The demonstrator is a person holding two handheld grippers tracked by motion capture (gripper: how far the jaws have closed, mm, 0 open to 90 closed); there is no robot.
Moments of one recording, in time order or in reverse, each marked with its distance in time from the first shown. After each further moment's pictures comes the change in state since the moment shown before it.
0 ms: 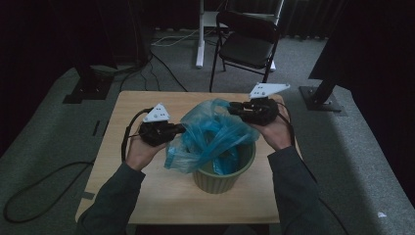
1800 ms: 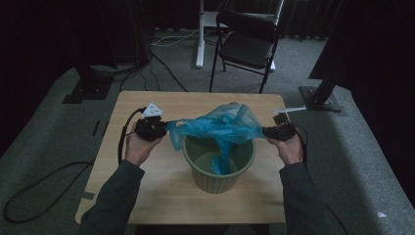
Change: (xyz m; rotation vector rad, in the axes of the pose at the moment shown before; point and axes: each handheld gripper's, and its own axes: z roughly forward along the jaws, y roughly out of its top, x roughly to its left) left arm 0.044 -0.036 0.020 0.084 0.145 -0.144; right arm -0.061 -0.132 0.004 0.203 -0.106 0.528
